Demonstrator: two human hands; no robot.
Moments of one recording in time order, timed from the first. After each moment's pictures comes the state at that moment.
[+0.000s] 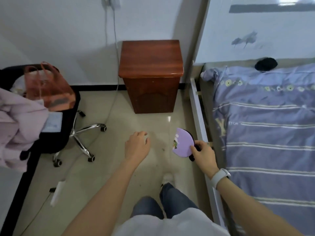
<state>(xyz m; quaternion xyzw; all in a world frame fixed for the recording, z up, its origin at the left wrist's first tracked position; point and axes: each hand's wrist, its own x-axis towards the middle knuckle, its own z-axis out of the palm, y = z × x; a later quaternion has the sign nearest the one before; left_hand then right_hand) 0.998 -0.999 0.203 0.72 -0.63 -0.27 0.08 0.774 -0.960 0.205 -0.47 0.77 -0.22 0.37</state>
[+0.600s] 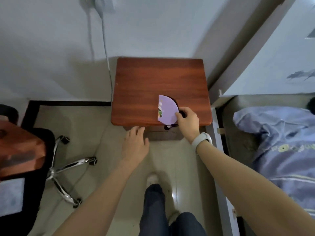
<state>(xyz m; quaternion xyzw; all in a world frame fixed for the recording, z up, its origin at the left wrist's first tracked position) 1.054 -1.399 0.089 0.71 -0.65 -0.28 0.07 0.876 -1.461 0.121 -0.48 0.73 -0.29 0.39</state>
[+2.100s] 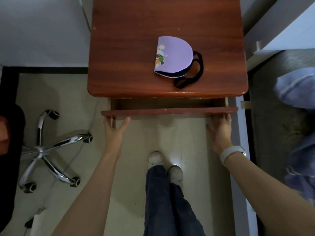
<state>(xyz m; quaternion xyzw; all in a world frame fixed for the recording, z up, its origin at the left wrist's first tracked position) 1.093 -1.391 -0.072 0.73 -0.21 -0.50 0.41 0.796 -1.403 -0.067 -0.09 0.72 -0.45 0.52</state>
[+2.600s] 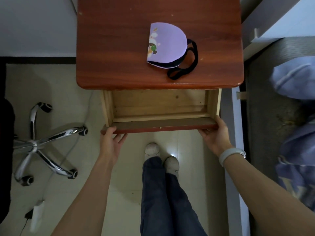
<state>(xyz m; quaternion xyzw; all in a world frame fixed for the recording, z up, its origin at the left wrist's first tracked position) 1.098 -1.355 -0.088 0.63 0.02 -0.62 0.47 0.782 -1.377 -0.071 0.10 0.64 -0.46 0.61</state>
